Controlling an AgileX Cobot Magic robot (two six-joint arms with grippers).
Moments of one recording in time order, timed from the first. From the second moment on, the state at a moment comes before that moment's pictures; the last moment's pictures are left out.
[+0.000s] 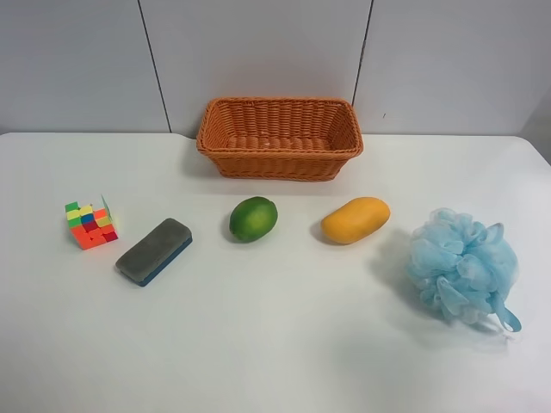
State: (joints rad) left arm 0.07 -0.01 -0.52 -0.09 1.07 0.17; right arm 0.04 0.15 -0.56 0.10 1.07 -0.05
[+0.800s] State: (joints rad) left arm 0.07 -0.01 -0.52 -0.09 1.07 0.17; right arm 0.24 1.45 -1.33 0.14 1.09 -0.54
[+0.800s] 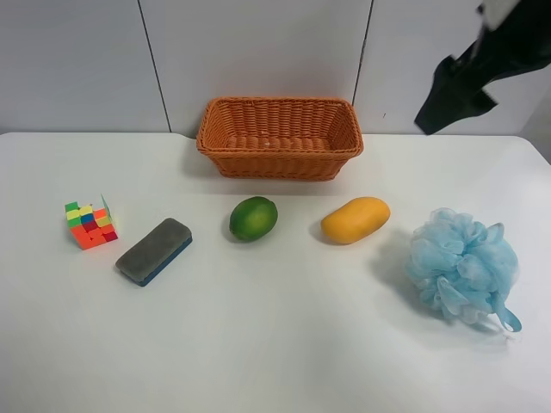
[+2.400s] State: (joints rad) left arm 0.07 -0.01 -0.52 -0.09 1.07 0.17; right arm 0.28 2.03 -1.34 0.15 0.82 -1.03
